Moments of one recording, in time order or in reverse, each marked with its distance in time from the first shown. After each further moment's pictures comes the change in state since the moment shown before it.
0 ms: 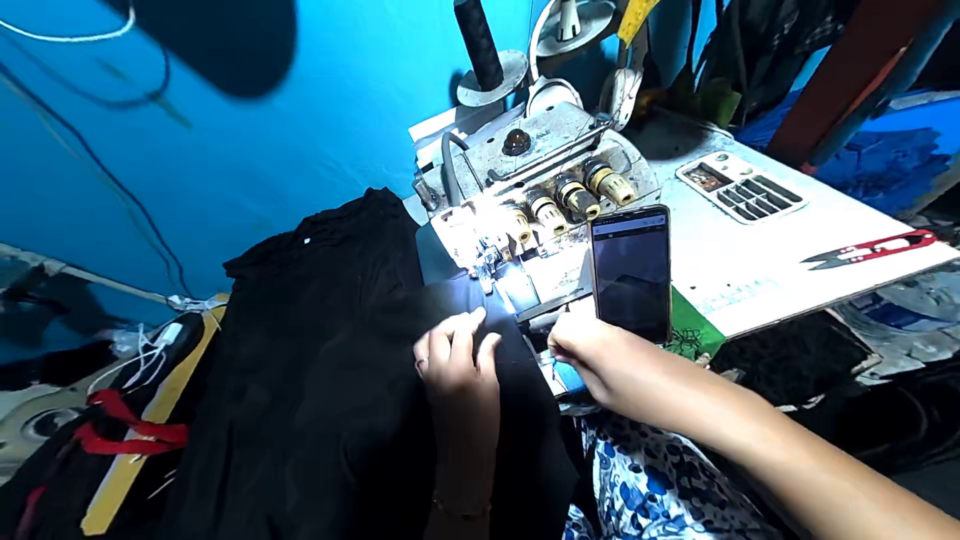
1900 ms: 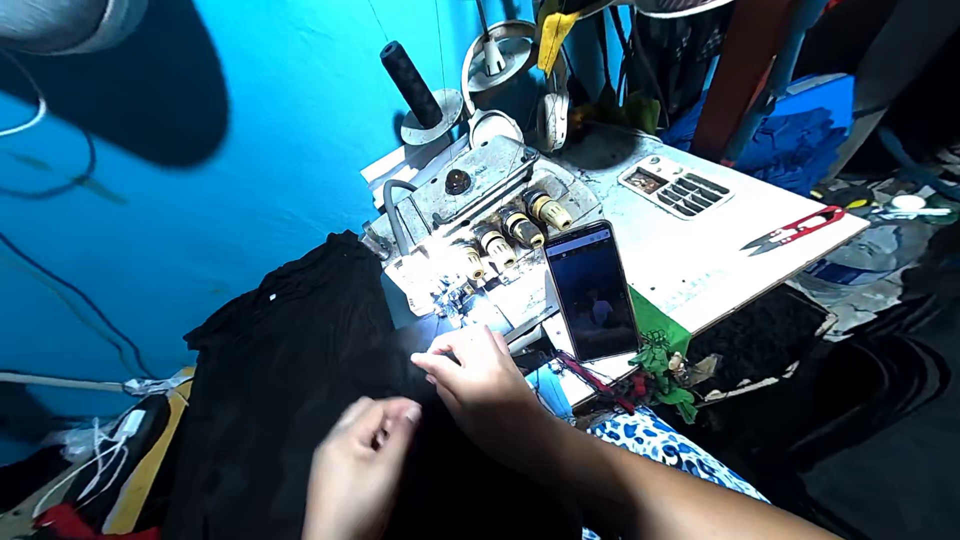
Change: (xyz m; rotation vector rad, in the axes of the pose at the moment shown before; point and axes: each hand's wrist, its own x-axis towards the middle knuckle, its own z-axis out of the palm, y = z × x) left_hand 0.037 -0.039 -0.089 -0.007 -0.471 0.008; right_hand 0.075 -0.048 0.076 0.051 0.665 0.002
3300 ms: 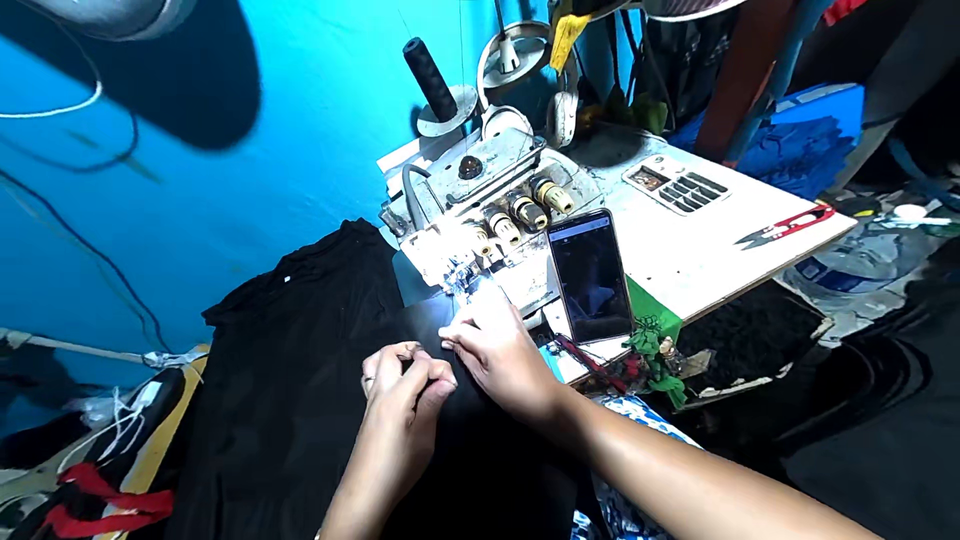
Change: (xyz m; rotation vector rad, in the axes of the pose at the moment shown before) left_hand -0.001 -0.001 0.026 -0.068 0.103 0.268; right_hand -0.004 0.011 -0.012 0.026 -0.001 -0.010
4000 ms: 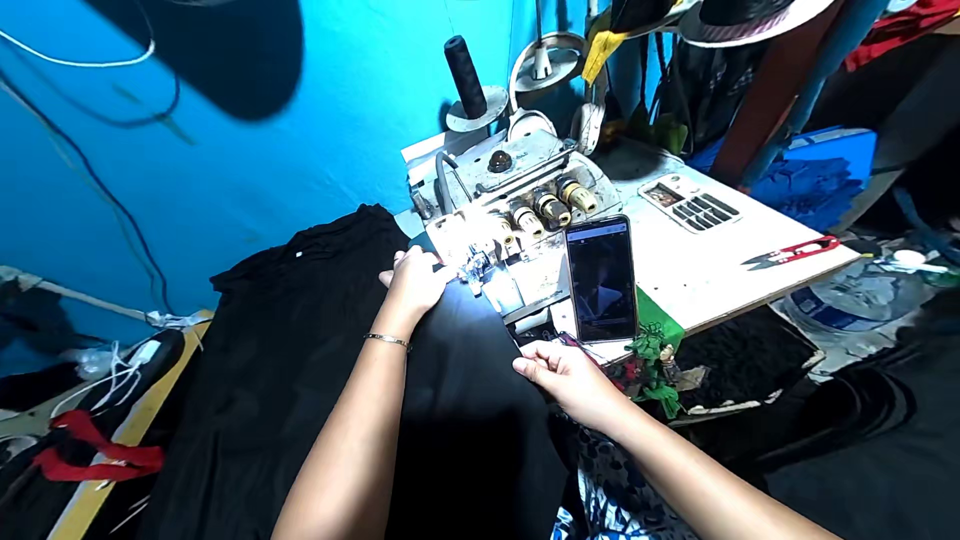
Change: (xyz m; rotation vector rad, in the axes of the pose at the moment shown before) left_hand 0.135 -0.023 0.021 0.167 -0.283 -0.393; right_hand -0.049 0.021 -0.057 0.600 -0.434 0.745
